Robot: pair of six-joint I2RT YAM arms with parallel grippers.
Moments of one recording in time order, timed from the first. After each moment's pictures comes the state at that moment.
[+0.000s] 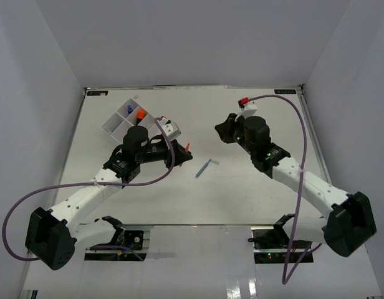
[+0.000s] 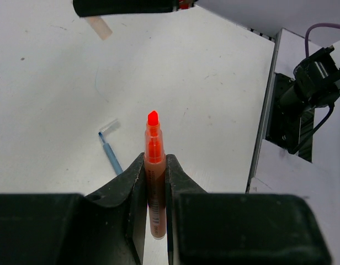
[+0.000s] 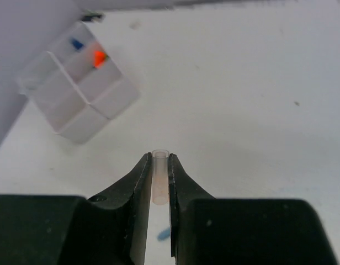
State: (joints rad) left arm -0.57 1.10 0.79 0.05 0.67 -0.02; right arm 0.59 1.28 0.91 0.01 0.08 0.41
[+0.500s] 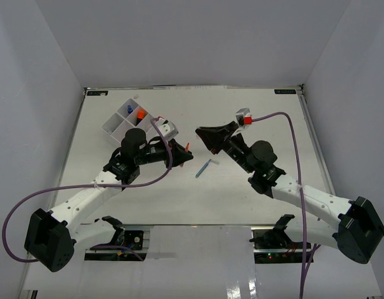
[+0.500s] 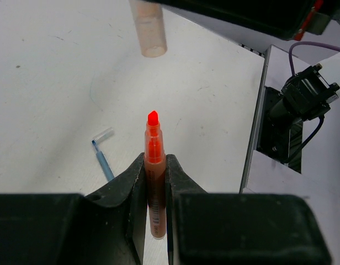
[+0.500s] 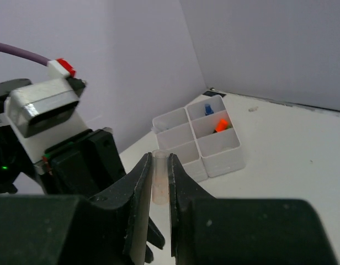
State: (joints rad) left arm -0.57 1.09 0.74 0.16 0.68 -0.11; right arm 0.83 1.11 0.68 0.70 -0.03 0.38
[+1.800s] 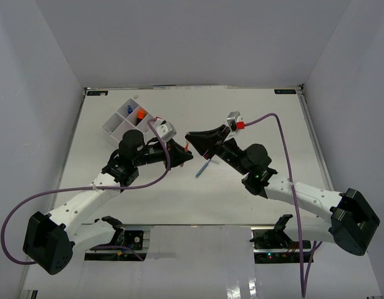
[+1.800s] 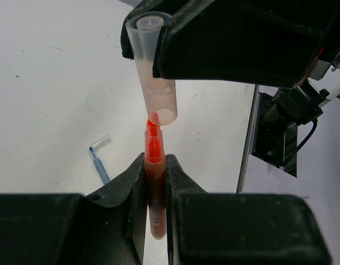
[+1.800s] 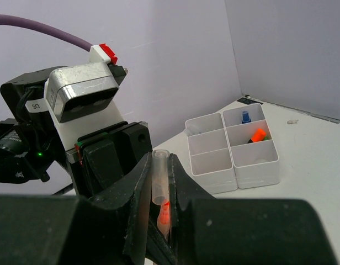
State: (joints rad) left arm -0.57 1.06 0.73 0.20 0.69 -0.13; right arm 0.90 1.19 0.68 0.87 -0.12 0.38
